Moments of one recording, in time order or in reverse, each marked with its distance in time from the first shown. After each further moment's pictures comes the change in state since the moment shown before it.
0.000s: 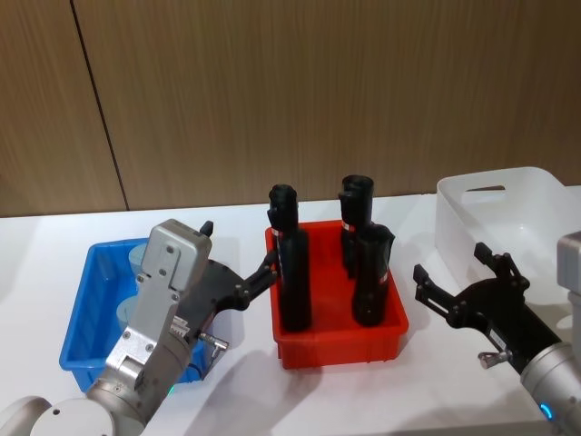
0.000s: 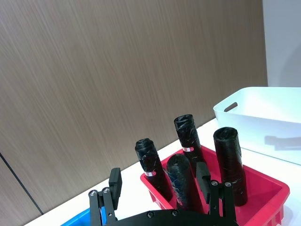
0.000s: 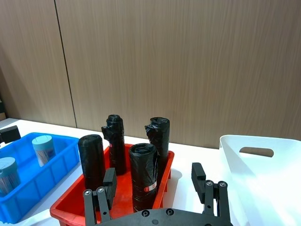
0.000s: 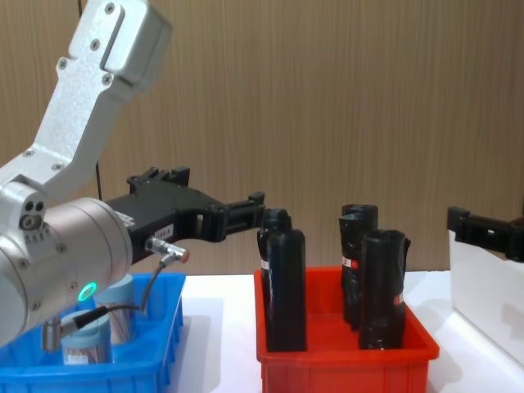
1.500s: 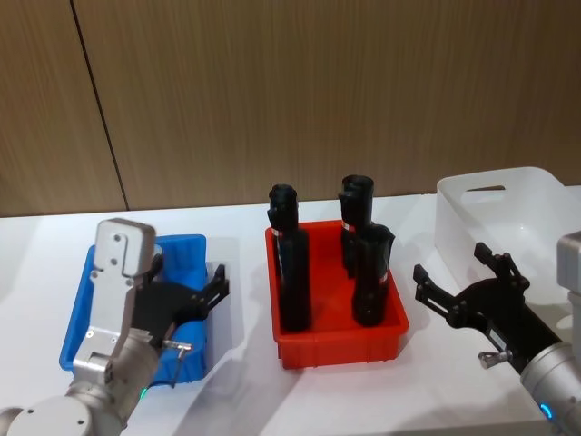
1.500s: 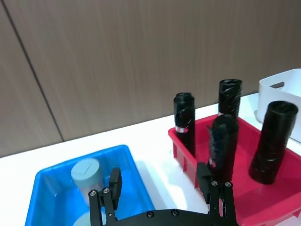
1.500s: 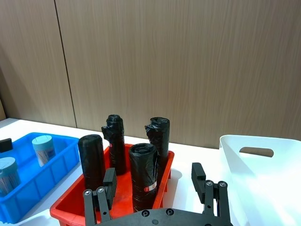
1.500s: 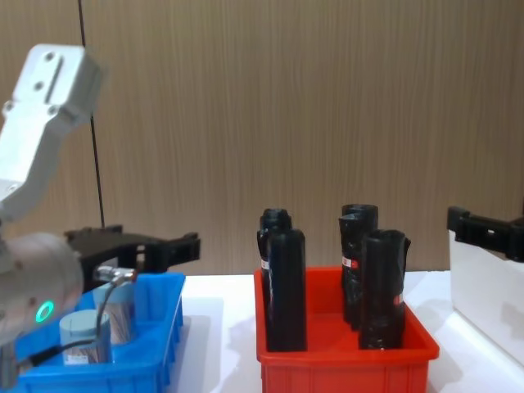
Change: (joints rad) left arm 0.025 -0.003 -0.057 0.012 -0.196 0.161 0.137; right arm 0.000 0.000 0.000 0.000 0.000 0.000 0.000
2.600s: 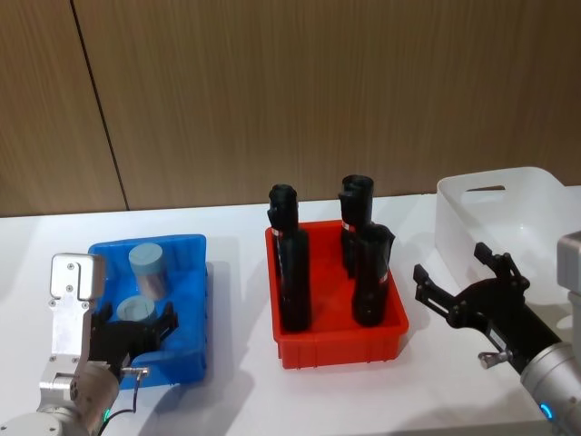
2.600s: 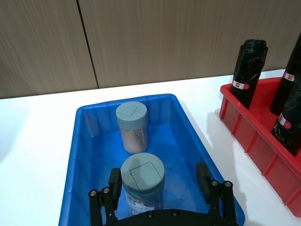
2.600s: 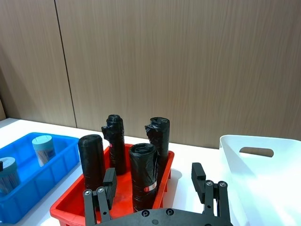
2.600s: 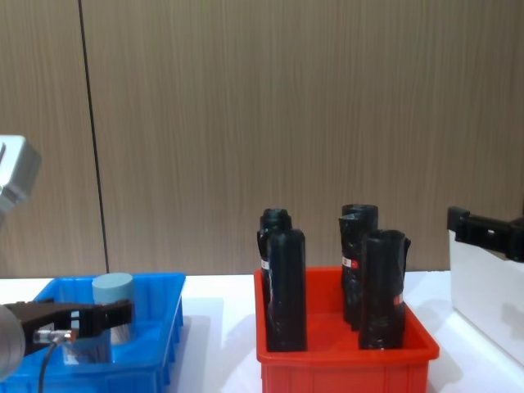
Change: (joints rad) left arm 0.002 0.003 -0.054 0.143 -0.091 0.022 0.057; right arm 0.000 0.000 0.000 0.000 0.000 0.000 0.000
